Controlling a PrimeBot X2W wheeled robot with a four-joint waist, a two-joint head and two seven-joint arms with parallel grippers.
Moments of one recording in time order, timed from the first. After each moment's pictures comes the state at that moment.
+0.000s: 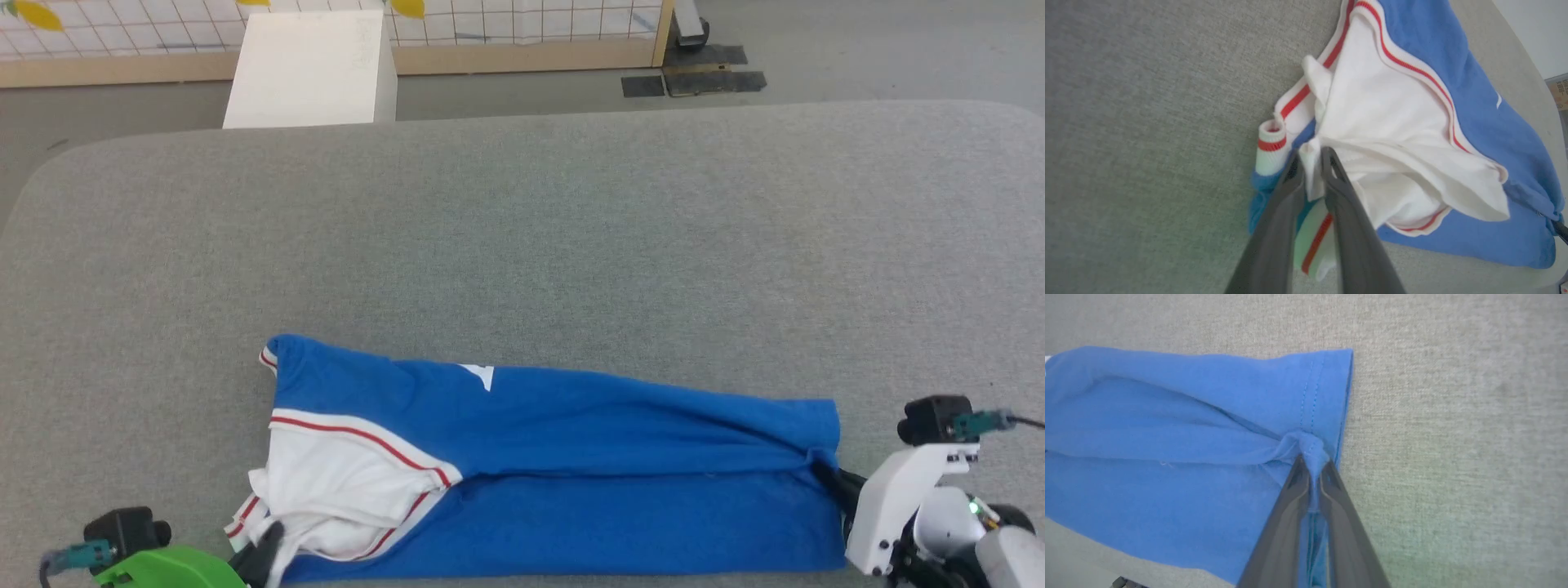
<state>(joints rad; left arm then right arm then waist) 0.08 0.56 -0.37 0.12 -1.22 0.11 0.09 -0.13 -0.32 0.12 0.38 0.60 0.13 0.46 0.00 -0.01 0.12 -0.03</state>
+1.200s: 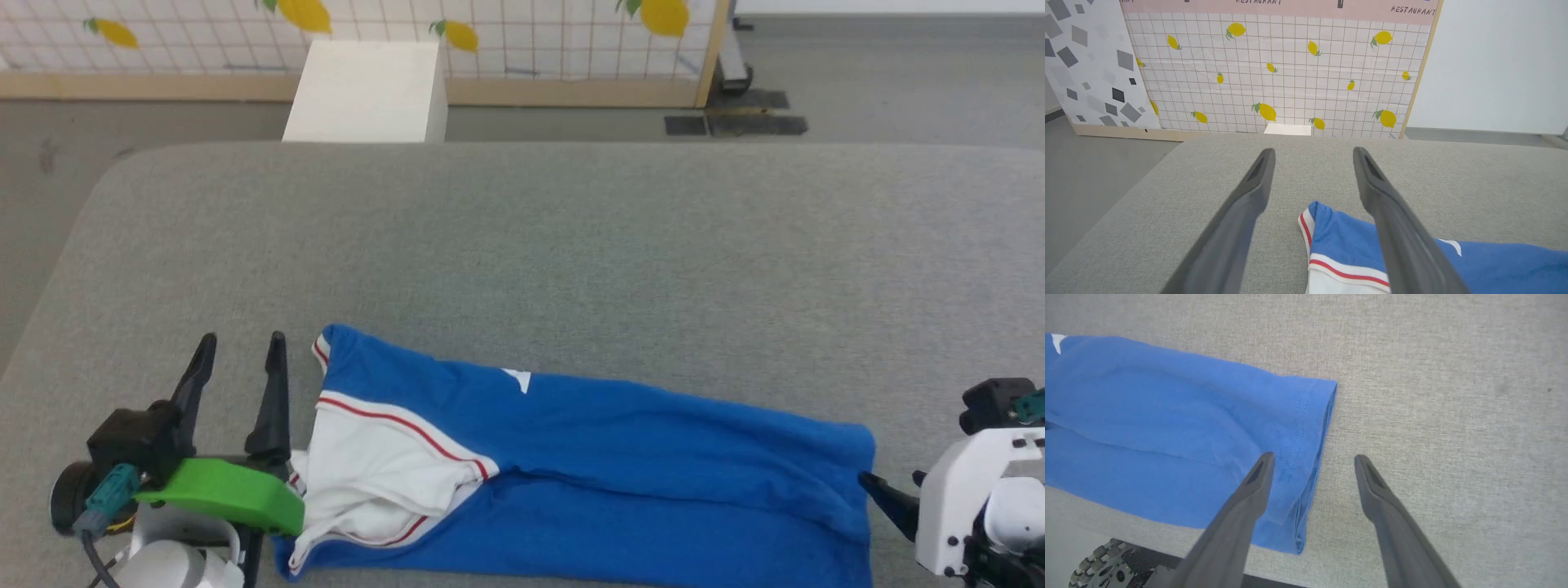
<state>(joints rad) -0.07 0.55 -0.39 -0.07 -0.65 0.27 -0.25 -0.01 -0.33 -0.08 0.05 0.48 0.13 0.81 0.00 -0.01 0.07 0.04</state>
